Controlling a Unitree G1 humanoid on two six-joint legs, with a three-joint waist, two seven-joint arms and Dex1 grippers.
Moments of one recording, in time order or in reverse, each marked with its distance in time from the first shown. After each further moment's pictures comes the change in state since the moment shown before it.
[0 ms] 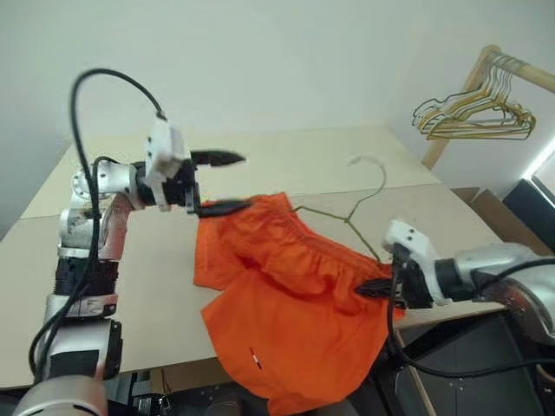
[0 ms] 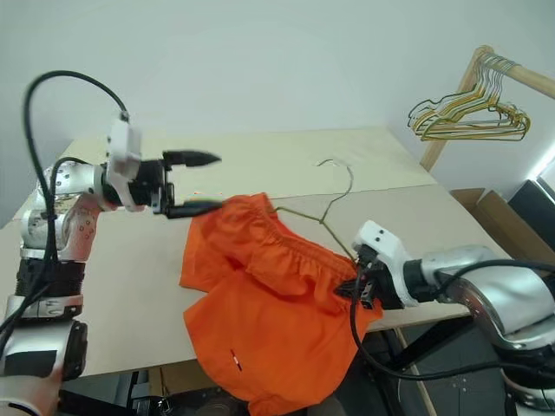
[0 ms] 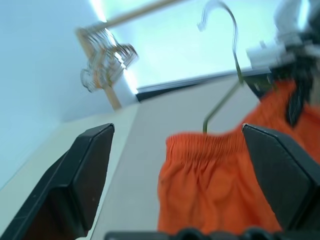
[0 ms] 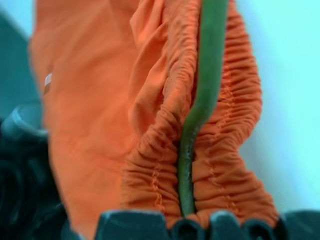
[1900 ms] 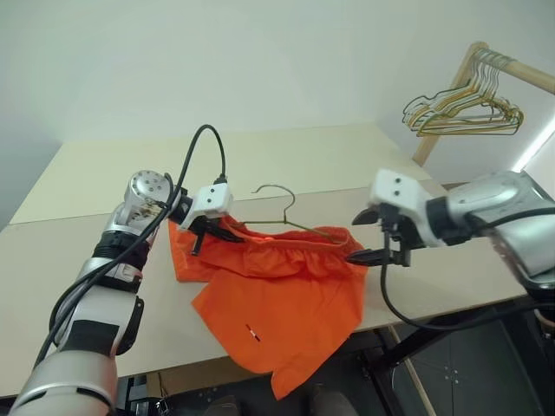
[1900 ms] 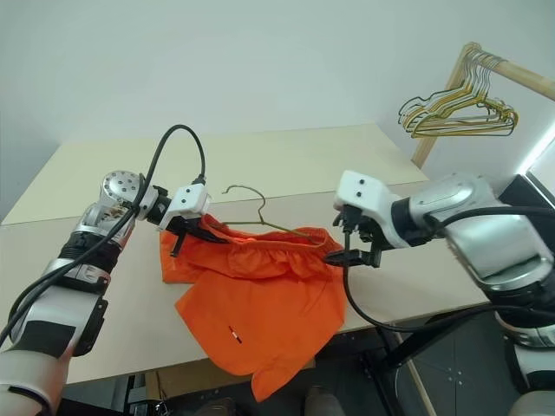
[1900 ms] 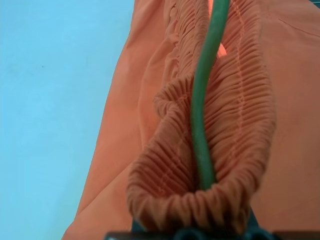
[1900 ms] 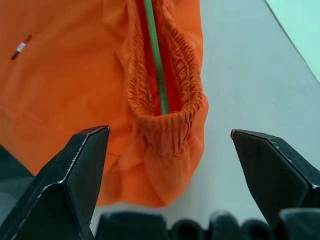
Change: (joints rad) left arm -0.233 0.007 -0.371 0.758 0.532 -0.561 -0.428; right arm -0.445 -0.100 0.471 0.221 -0.298 -0.421 0.219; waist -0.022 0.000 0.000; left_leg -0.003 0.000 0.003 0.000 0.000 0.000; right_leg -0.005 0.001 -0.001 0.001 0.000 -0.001
